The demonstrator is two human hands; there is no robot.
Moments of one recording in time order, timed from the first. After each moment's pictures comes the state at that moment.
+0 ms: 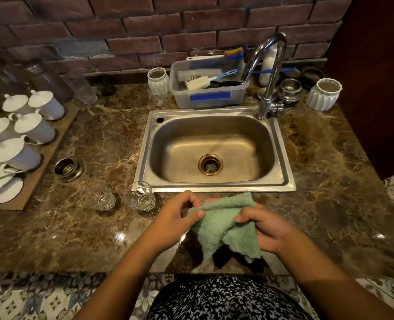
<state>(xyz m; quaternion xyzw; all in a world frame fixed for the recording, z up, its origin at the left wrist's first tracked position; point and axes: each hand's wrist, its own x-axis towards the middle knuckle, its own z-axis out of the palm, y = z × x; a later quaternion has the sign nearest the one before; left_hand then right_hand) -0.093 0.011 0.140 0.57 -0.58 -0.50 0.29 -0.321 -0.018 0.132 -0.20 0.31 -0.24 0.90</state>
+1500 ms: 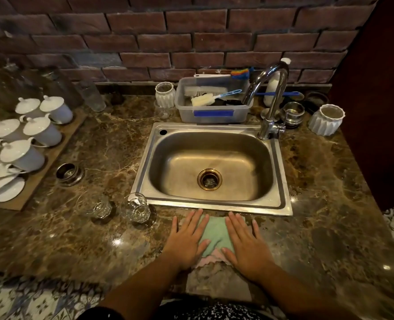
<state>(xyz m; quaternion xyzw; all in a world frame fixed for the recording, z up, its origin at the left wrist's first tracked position) -0.122 -0.003 -0.001 0.61 -0.77 -0.17 -0.08 -0.352 -0.020 0.011 -0.84 0.51 0.09 0.14</state>
